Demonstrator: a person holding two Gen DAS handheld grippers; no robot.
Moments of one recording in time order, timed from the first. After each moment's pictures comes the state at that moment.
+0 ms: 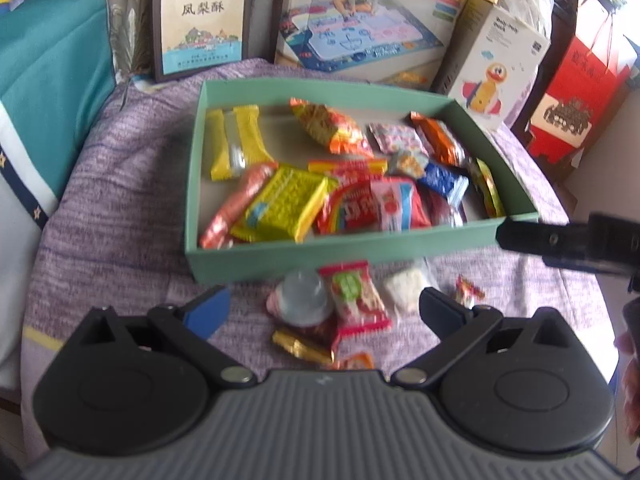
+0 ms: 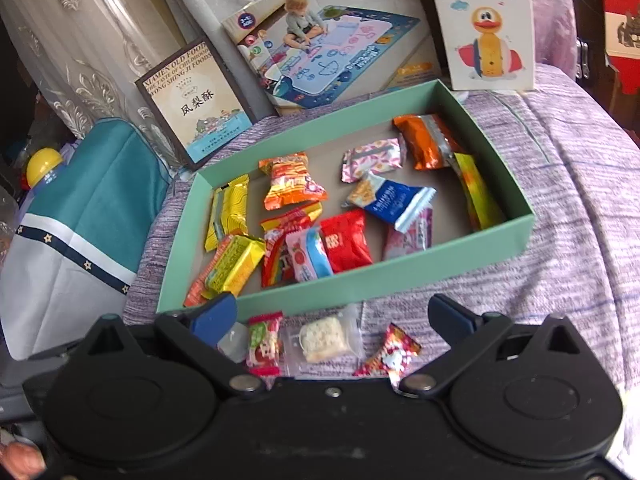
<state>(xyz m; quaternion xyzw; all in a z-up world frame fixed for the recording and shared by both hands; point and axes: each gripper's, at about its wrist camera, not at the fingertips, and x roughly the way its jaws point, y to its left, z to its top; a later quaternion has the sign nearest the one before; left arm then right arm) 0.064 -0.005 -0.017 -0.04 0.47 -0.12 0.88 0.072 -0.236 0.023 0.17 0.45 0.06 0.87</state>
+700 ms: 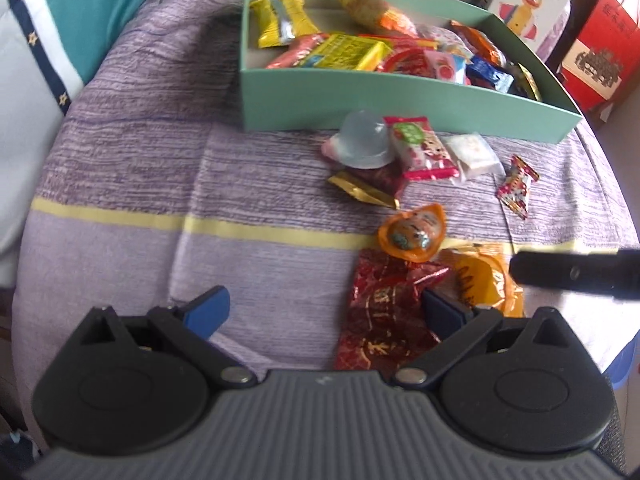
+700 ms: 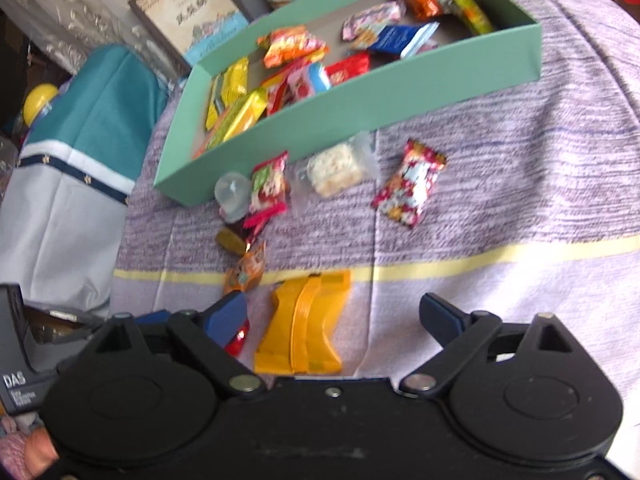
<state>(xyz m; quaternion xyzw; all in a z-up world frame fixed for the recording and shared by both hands) 0.015 0.026 -0.079 -0.03 0.54 -0.08 0.84 0.018 -0.197 -0.044 0.19 0.56 0.10 0.80</state>
